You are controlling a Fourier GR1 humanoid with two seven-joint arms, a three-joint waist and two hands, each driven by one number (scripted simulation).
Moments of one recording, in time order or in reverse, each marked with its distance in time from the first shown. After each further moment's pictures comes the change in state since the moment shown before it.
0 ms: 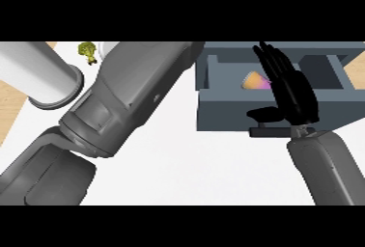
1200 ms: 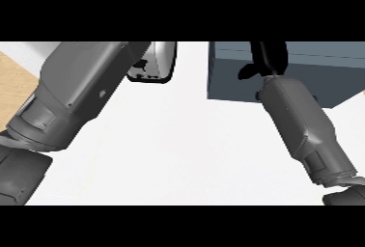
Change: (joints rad) left arm 0.197 0.184 -0.029 -0.253 -0.064 -0.076 0.136; right arm -0.538 0.080 -0.166 0.895 0.201 -0.481 -0.075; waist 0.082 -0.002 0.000
